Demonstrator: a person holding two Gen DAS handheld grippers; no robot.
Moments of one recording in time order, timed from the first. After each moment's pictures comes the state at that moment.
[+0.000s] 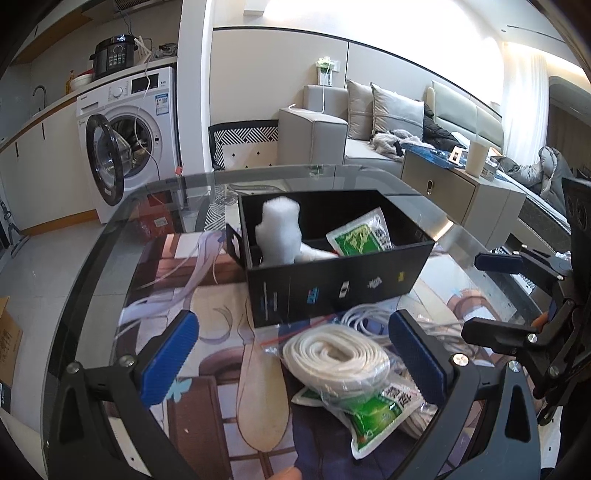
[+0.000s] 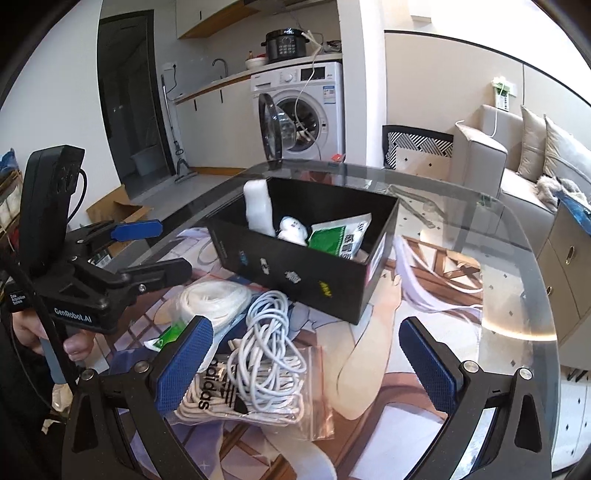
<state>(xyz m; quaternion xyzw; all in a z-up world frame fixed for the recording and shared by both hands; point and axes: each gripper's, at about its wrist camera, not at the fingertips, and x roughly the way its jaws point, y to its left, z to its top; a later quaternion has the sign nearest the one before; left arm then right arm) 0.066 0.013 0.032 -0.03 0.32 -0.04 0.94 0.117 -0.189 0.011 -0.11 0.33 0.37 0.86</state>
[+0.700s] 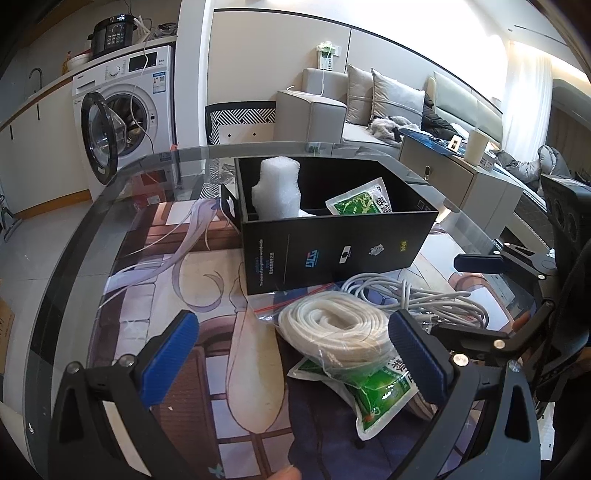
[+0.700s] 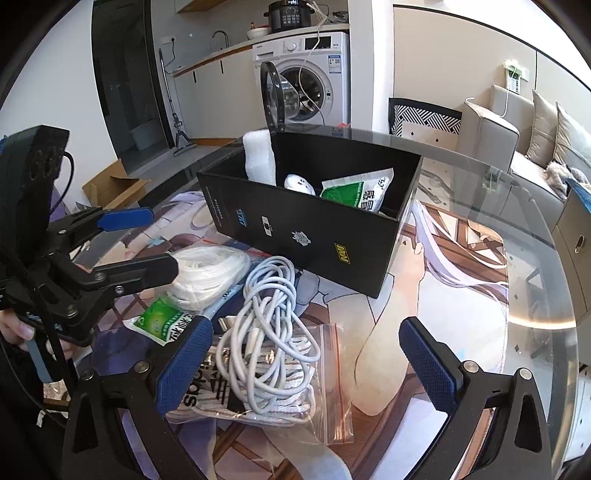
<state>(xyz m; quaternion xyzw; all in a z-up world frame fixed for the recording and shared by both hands) 0.061 0.015 0.010 -0.05 0.35 -0.05 0.93 0.130 -0.167 -0.021 -0.14 0.37 0.35 0.85</state>
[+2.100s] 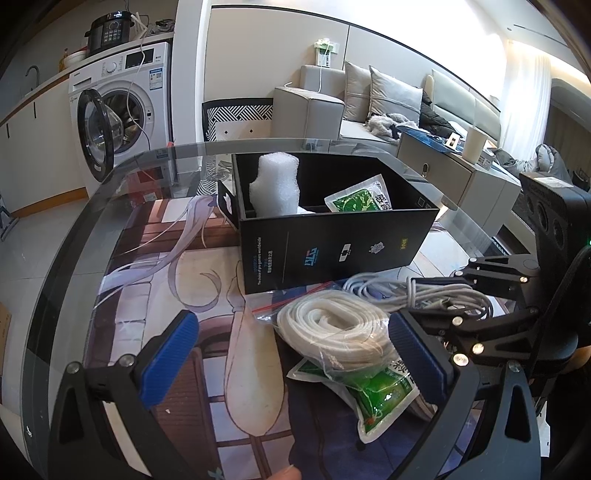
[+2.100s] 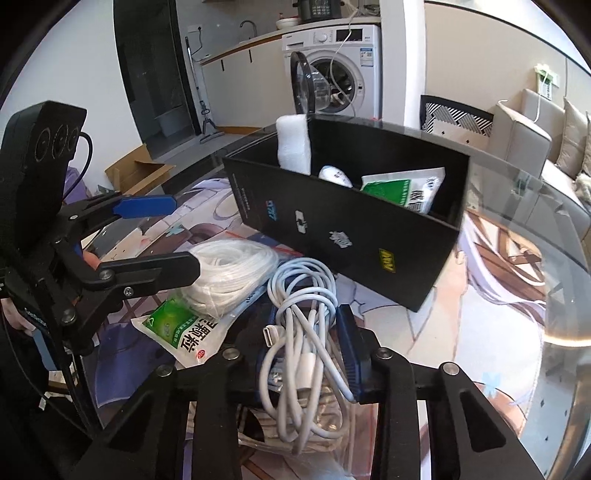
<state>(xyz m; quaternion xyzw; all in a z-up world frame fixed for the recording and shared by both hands) 0.063 0.014 0.006 -0.05 0.36 -0.06 0.93 0.131 -0.150 -0.032 -0.14 0.38 0.41 0.82</state>
